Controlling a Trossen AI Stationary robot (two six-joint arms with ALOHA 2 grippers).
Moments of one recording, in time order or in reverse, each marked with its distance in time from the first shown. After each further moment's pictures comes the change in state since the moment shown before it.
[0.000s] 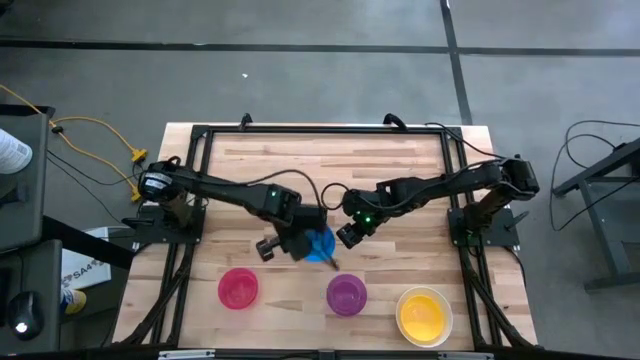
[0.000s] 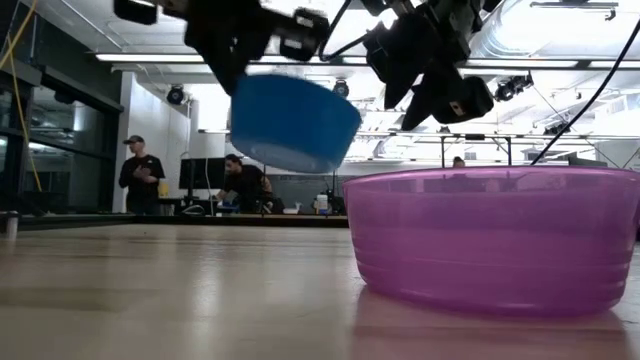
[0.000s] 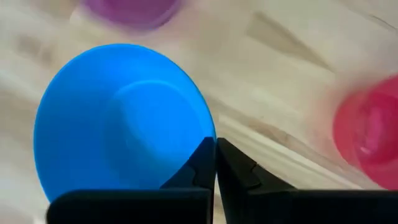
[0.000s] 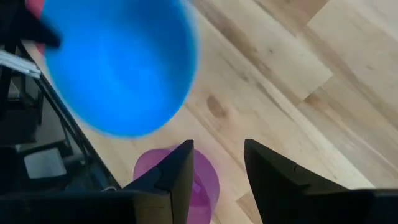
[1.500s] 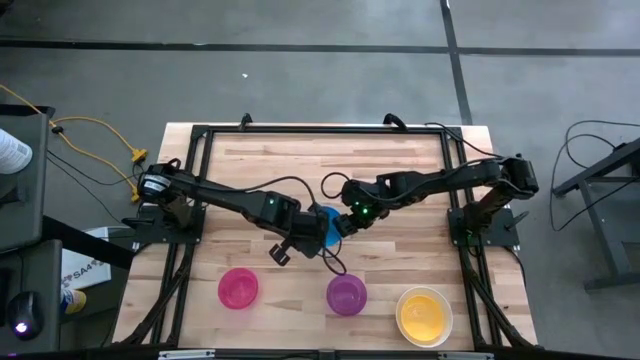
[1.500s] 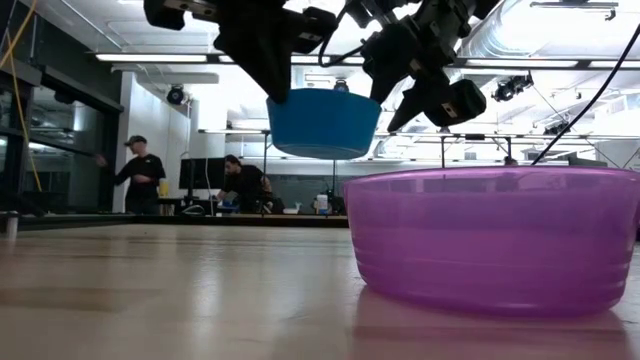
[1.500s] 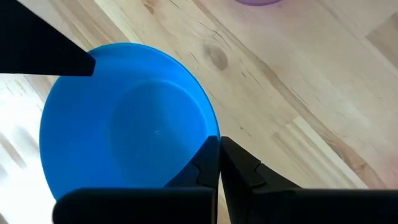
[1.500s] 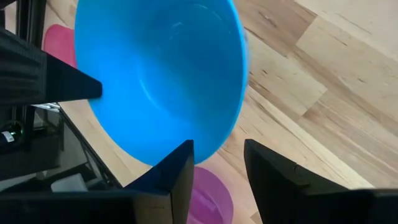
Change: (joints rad) left arm -0.053 -0.001 0.001 0.124 -0.322 -0.286; right arm -0.060 -0.001 0.000 0.036 0.001 0.086
